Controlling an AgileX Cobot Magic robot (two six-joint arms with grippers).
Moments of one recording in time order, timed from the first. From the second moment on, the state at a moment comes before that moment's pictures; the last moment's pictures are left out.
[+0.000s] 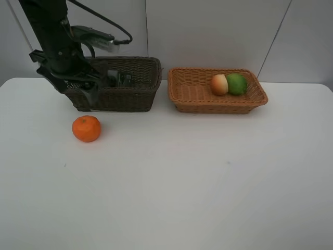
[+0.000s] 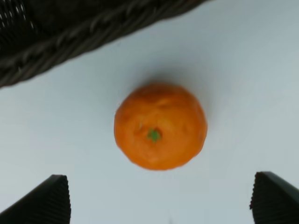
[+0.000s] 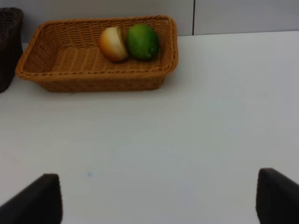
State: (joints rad) left arm -0.34 1.87 -1.40 0.19 0.97 -0.07; right arm 0.02 0.00 -0.52 -0.01 1.06 0.06
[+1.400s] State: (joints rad) left arm -0.25 2.00 -1.31 0.03 0.77 0.04; right arm 0.02 0.00 -0.52 -0.01 1.06 0.06
